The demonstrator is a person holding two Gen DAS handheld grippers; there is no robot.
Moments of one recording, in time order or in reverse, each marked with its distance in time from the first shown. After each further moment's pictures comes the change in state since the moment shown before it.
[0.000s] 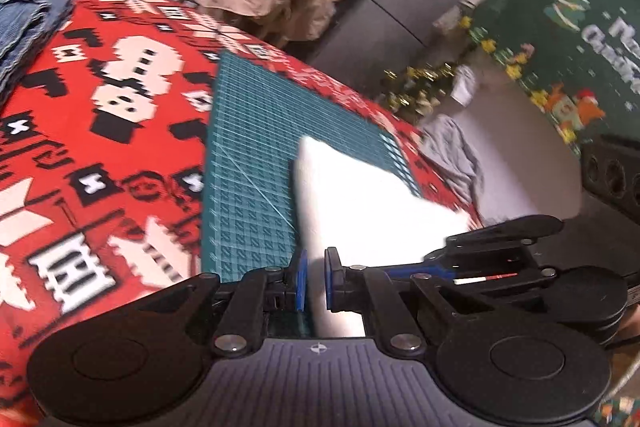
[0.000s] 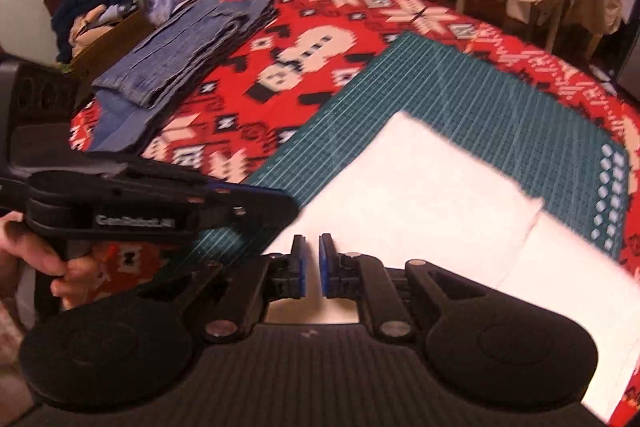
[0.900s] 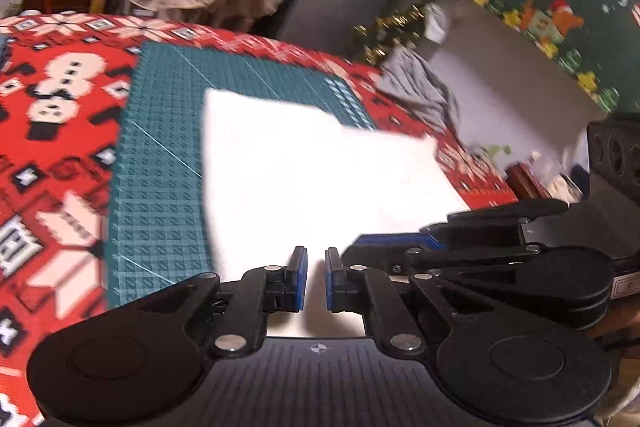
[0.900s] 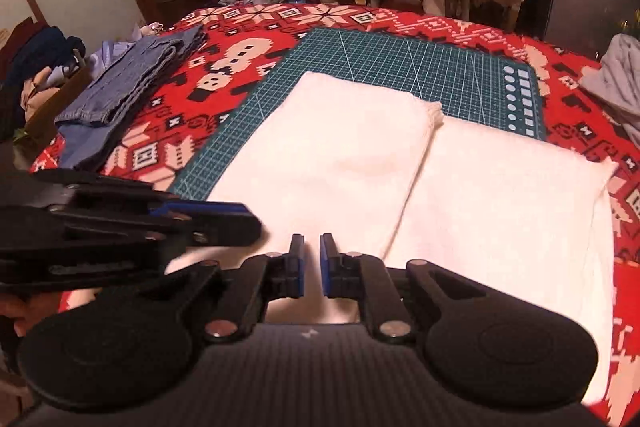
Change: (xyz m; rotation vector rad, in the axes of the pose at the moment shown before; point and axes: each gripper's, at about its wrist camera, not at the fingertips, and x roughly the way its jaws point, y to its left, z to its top) left arm 0.017 -0.072 -0.034 0.228 0.088 0.056; right arm -0.044 -0.003 -0.082 0.195 -0.154 -0.168
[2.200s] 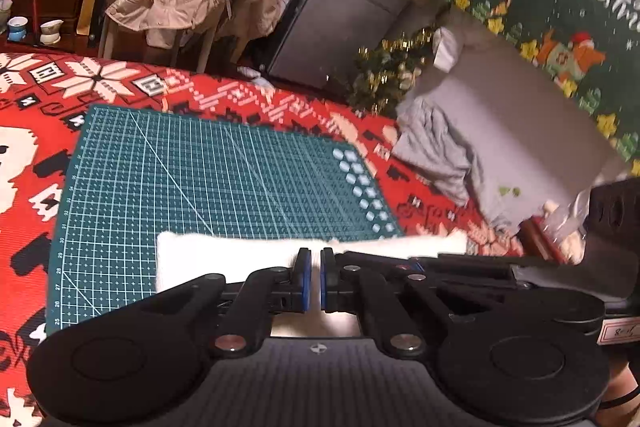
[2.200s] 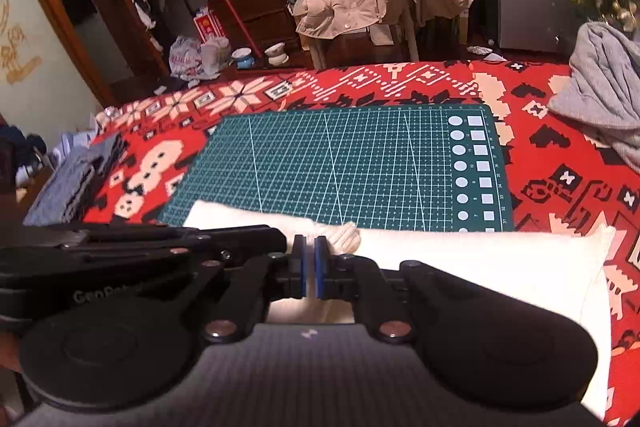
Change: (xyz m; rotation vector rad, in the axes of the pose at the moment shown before) left arm 0.071 0.016 0.098 -0.050 -0.068 -0.020; right arm 0.045 -0.089 0.066 0.240 -0.158 -0.034
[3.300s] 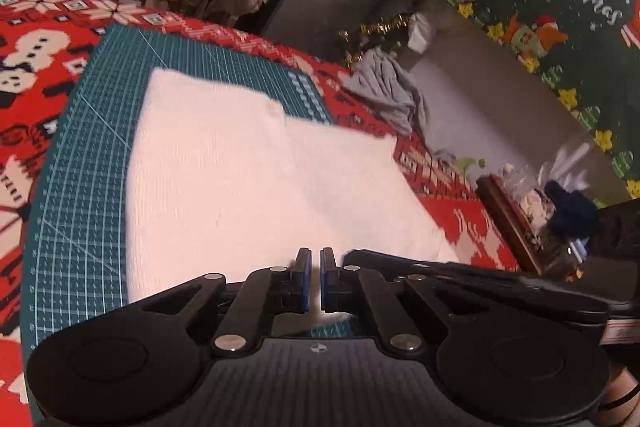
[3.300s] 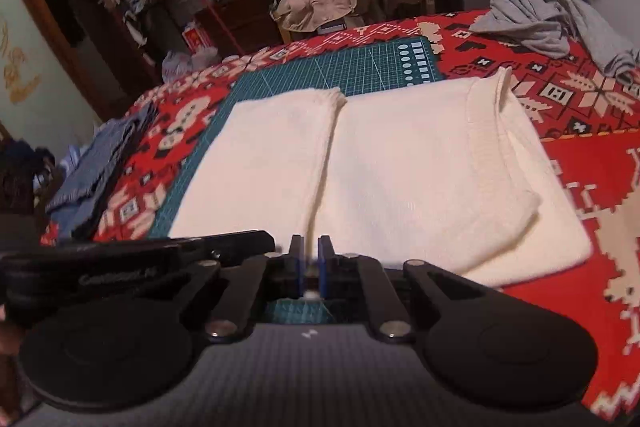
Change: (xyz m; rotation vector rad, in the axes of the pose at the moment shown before) left arm -0.066 -0.040 -0.102 -0.039 0.029 -0.040; right arm -0.107 0.022 -0.118 0.106 -0.040 -0.020
